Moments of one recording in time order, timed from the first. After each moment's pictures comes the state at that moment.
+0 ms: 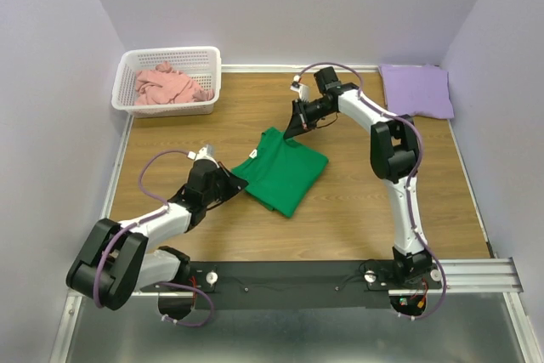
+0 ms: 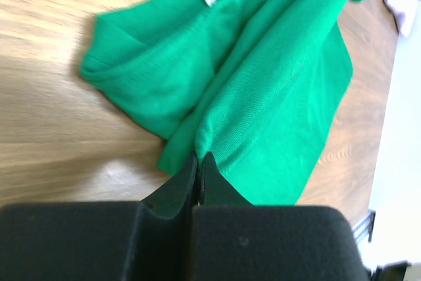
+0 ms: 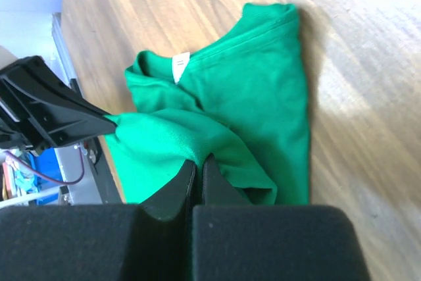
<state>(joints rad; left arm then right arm) -0.42 1.19 0.30 0.32 0.12 -0.95 0.36 2.37 1.96 -0.69 -0.94 0.08</state>
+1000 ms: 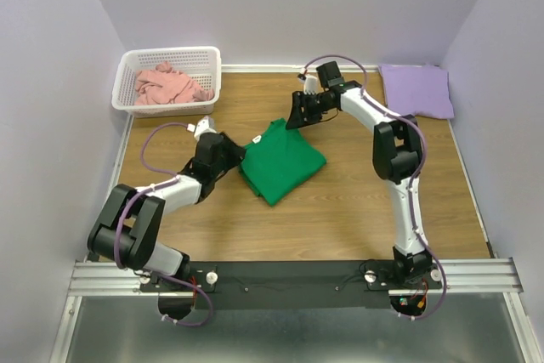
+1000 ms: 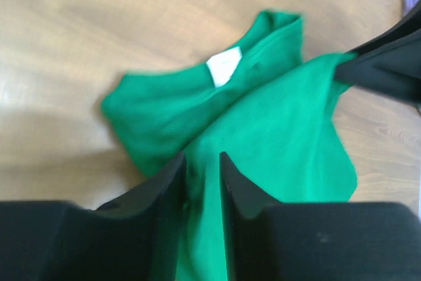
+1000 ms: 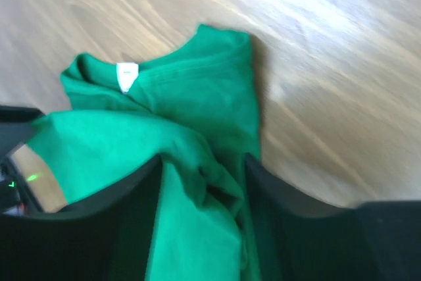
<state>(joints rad) -0.37 1.45 0.55 0.40 -0.07 -0.84 0.36 2.37 1.98 -0.60 -0.65 0.16</state>
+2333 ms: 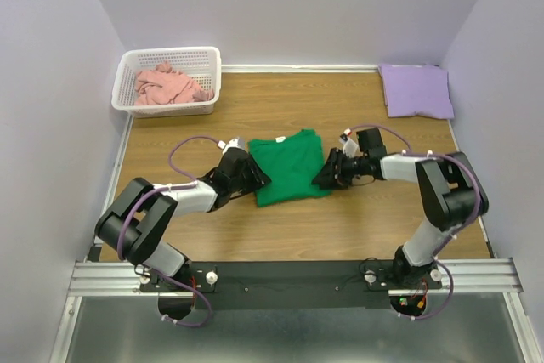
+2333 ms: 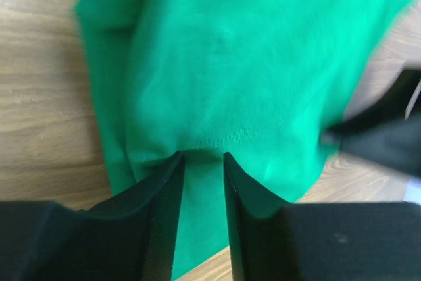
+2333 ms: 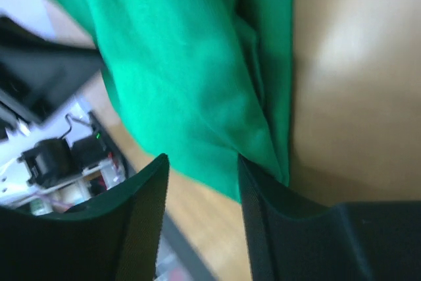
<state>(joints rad) -0.59 1.51 0.53 0.30 0.04 -0.95 0.27 1.74 0.76 0.01 -0.76 0.60</state>
